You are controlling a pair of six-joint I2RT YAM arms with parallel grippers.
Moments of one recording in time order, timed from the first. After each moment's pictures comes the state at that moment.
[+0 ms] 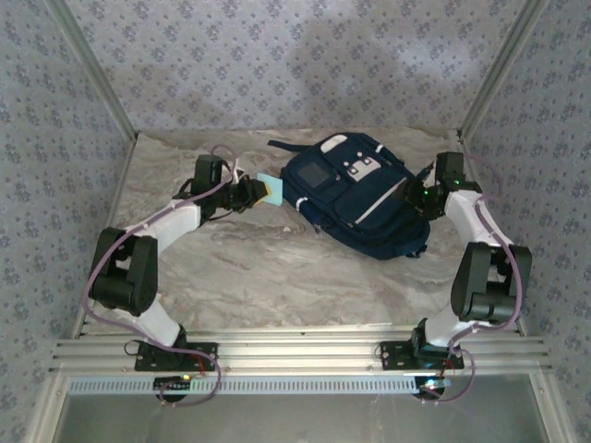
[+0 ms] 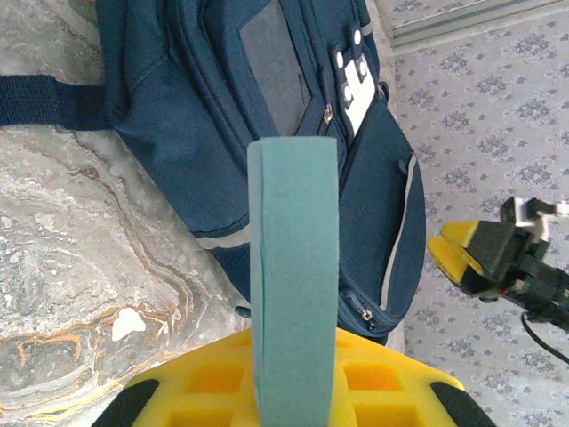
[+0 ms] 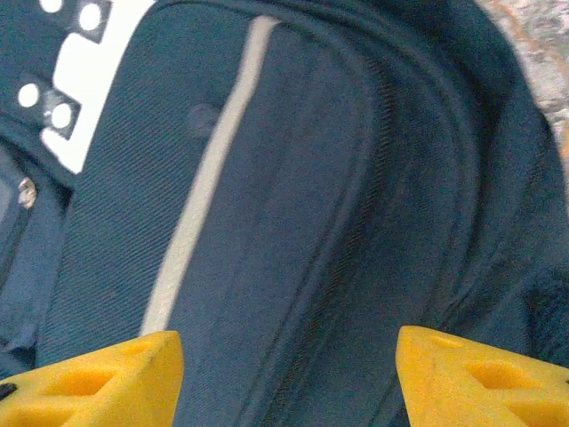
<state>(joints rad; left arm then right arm) -0.30 1.63 1.03 -0.01 0.68 -0.84 -0.13 1.57 1.13 -0.58 -0.27 0.42</state>
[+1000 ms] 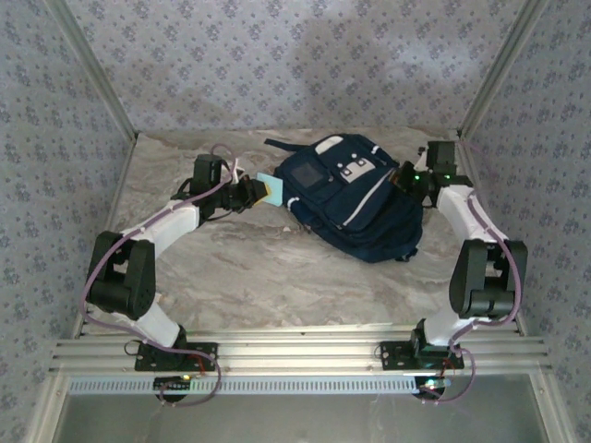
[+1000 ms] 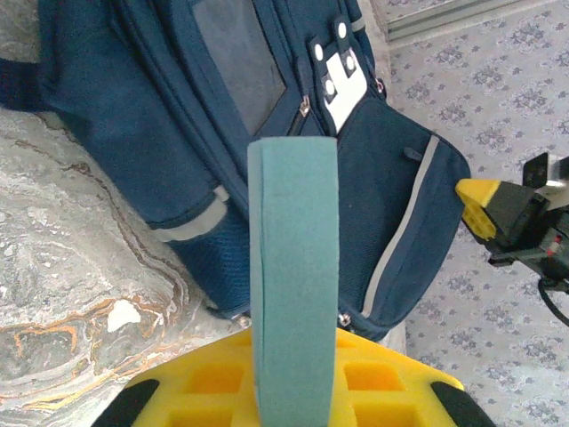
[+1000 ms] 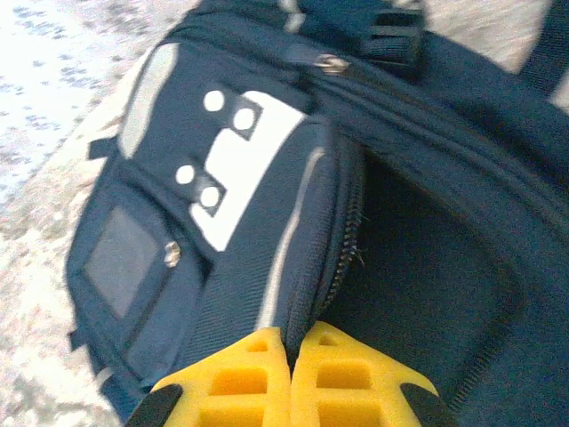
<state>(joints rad) -0.31 1.61 1.03 -0.04 0.68 -0.82 -0.01 1.57 1.18 -0.41 -0.36 0.57</state>
